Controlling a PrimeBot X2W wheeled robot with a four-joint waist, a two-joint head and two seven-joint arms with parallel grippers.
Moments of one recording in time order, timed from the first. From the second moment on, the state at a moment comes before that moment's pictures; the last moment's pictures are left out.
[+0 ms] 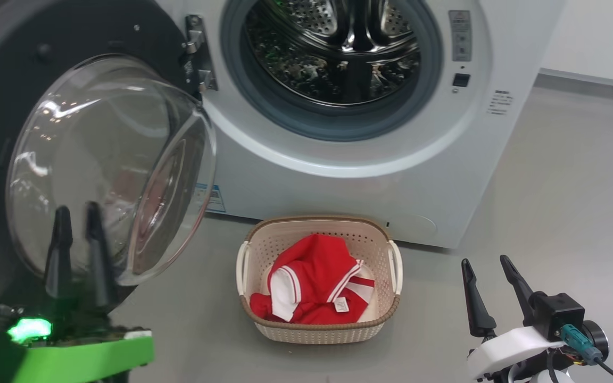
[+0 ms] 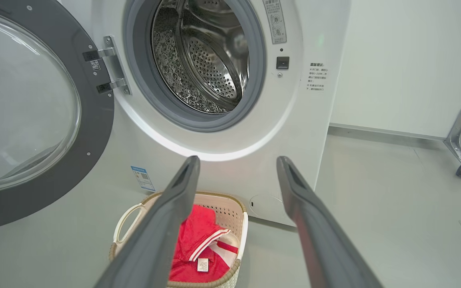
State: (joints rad) left arm 0.09 0.05 -0.10 -0.35 -0.49 0.07 -0.21; right arm 0.03 -0.04 0.14 0.25 0.24 0.02 -0.26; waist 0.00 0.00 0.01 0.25
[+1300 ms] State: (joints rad) left arm -0.03 0.31 0.53 -0.08 -1.61 0.11 0.22; right arm 0.03 -0.04 0.17 0.24 0.23 0.02 -0.26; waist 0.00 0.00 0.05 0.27
